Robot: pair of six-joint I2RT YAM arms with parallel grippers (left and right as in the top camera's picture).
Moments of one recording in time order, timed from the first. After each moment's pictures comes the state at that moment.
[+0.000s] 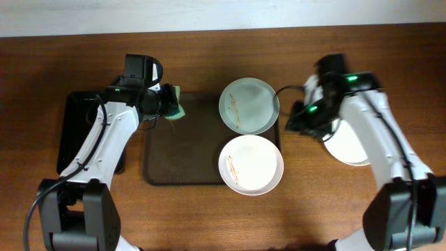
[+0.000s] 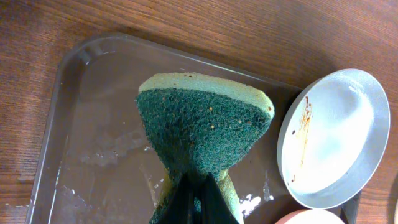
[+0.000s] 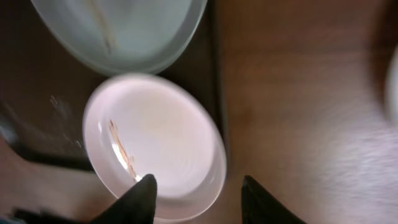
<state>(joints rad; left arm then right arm) -0.13 1.75 1.35 -0.67 0.18 -0.43 0.12 1.71 1.41 -1.17 -0.31 0.29</state>
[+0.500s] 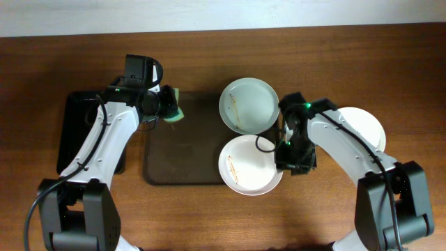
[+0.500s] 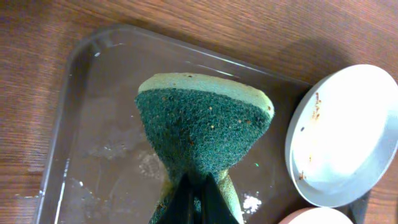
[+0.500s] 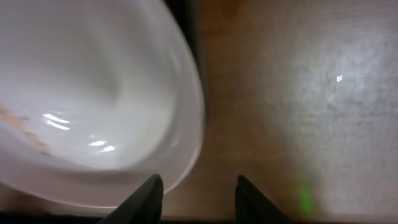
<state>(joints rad) -0.13 1.75 1.35 -0.70 0.16 -0.43 0.28 1.73 1.14 -1.17 -0.21 0.43</state>
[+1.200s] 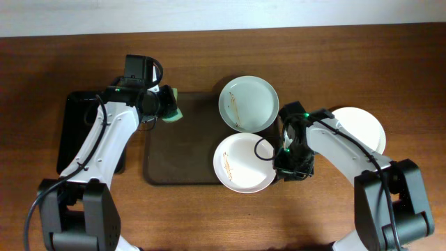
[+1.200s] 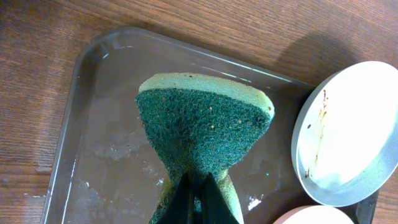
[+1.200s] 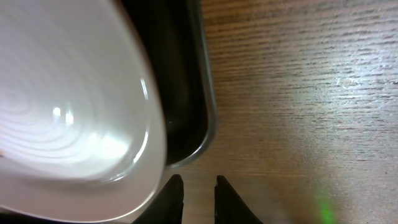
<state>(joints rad) -0.13 1.75 1.35 -0.70 0.14 -0.43 0.28 1.73 1.06 -1.06 -0.26 0.45</state>
